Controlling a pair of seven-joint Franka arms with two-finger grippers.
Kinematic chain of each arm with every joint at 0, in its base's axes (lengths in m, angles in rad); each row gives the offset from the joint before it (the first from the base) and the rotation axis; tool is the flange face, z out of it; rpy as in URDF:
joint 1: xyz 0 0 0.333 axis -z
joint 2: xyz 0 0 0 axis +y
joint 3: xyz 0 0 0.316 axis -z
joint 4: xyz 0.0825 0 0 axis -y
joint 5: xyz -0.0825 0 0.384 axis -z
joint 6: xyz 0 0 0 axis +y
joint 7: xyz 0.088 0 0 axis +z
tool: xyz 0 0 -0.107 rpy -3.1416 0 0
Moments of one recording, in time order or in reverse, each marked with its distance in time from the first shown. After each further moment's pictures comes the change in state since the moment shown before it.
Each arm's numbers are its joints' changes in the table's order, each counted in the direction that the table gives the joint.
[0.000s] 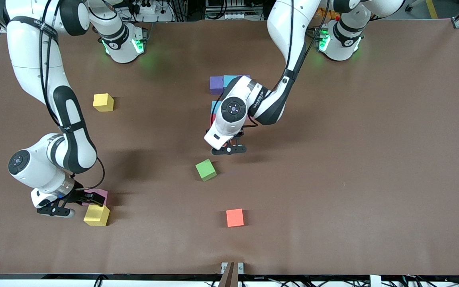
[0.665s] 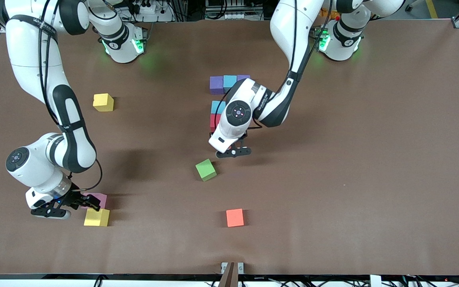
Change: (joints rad) left arm -0.014 -0.003 0.001 -0.010 0.000 0.009 0.012; right arm 0.000 -0.007 0.000 0.000 0.011 -0.088 0.012
